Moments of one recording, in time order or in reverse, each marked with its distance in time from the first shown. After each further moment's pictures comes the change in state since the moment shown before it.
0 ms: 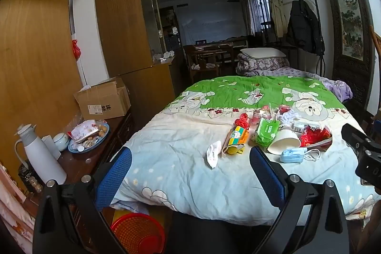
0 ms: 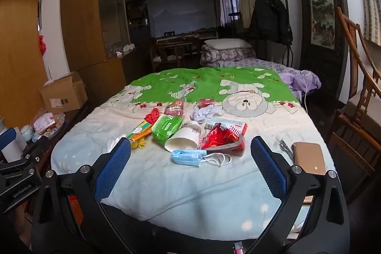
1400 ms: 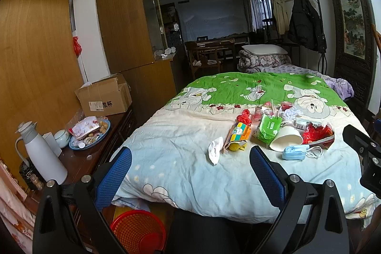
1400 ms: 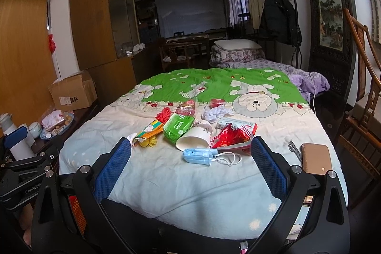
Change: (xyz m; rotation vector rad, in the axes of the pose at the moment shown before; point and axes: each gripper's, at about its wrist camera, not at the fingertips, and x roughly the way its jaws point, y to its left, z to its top) left arm 0.004 -0.001 -0.007 -0.006 0.006 -0.002; right arm -0.006 0.006 -0.003 -0.029 -0.030 0.052
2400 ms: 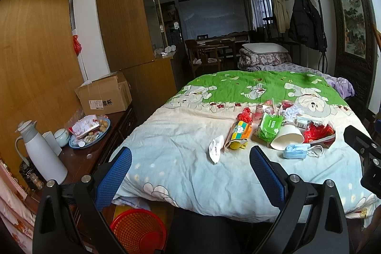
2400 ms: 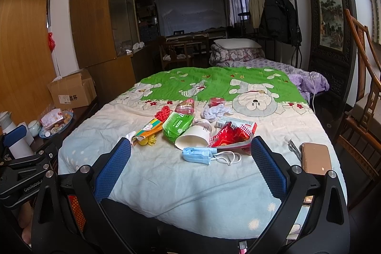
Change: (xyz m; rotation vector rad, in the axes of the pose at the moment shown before) left arm 0.004 0.003 -0.005 -0.001 0.008 -0.003; right arm -0.002 0.000 -0.001 0.003 -0.031 0.007
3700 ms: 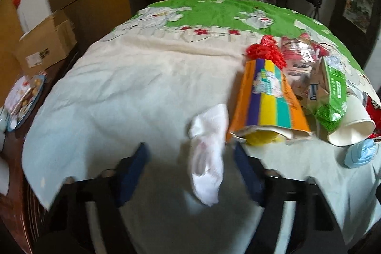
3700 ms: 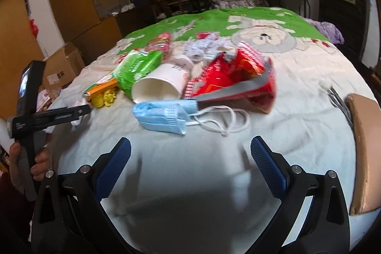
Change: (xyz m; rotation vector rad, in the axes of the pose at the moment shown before) left arm 0.288 -0.020 -0.036 0.012 0.440 -0.255; right arm 0.153 -0.052 -0.071 0.036 0.353 0.029
